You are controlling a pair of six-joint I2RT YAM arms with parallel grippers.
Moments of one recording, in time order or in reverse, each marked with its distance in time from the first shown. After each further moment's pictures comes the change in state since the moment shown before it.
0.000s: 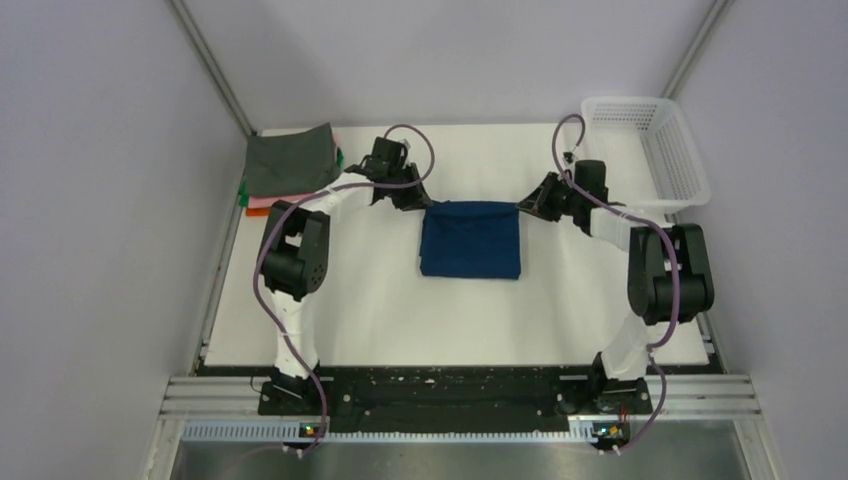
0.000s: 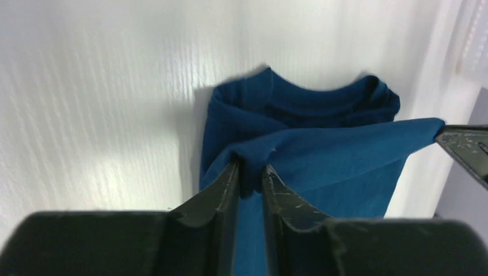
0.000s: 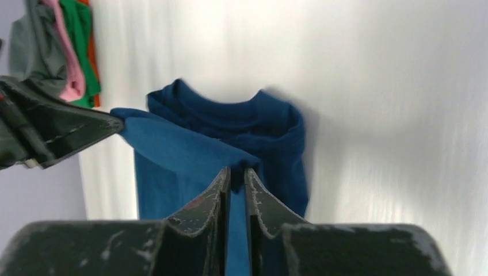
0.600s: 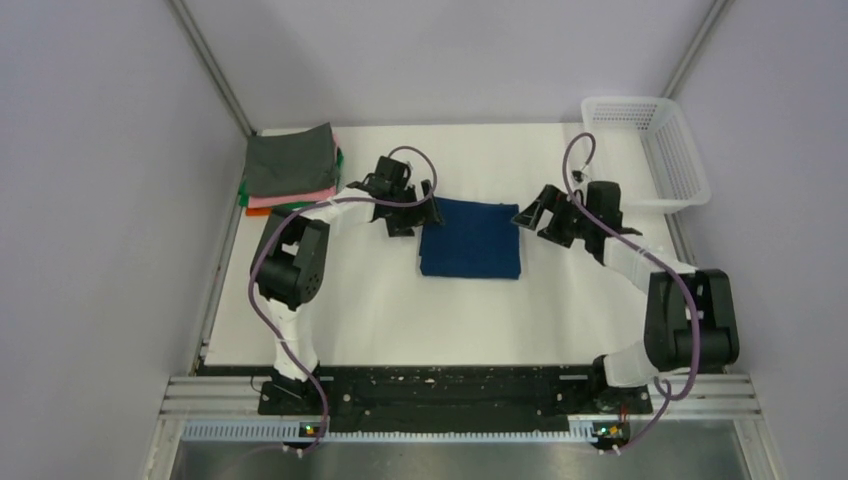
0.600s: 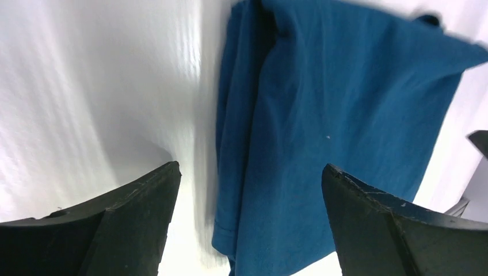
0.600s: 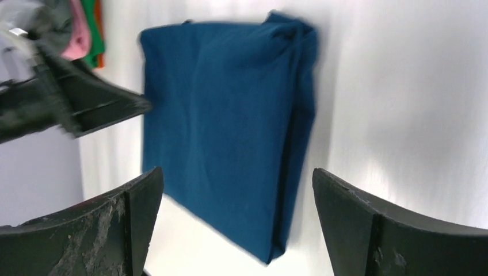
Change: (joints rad) left arm -0.029 -0.071 -0.154 0.019 -0.031 -0.003; right arm -0.012 -0.184 -0.163 -0.053 -0.003 -0.067
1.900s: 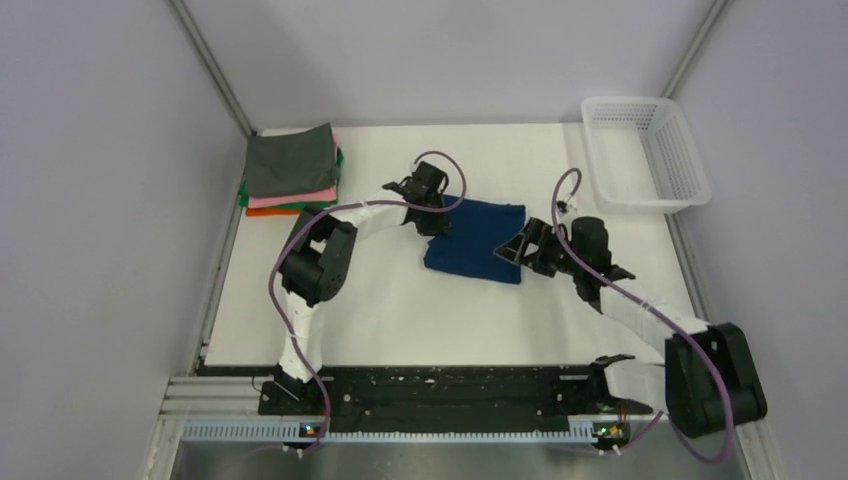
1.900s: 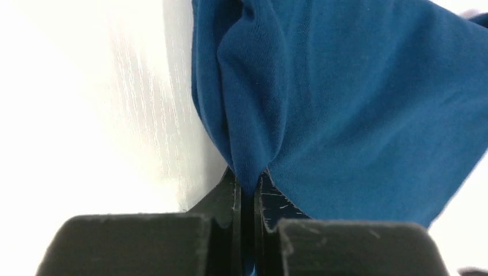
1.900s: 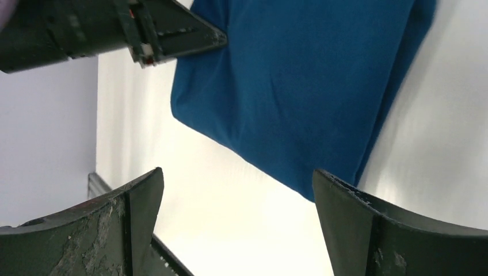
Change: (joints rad) left arm -0.161 0.110 0.101 -0.058 -0.195 -0.064; right arm 0.193 -0.288 -0.332 0.169 0.010 0.138
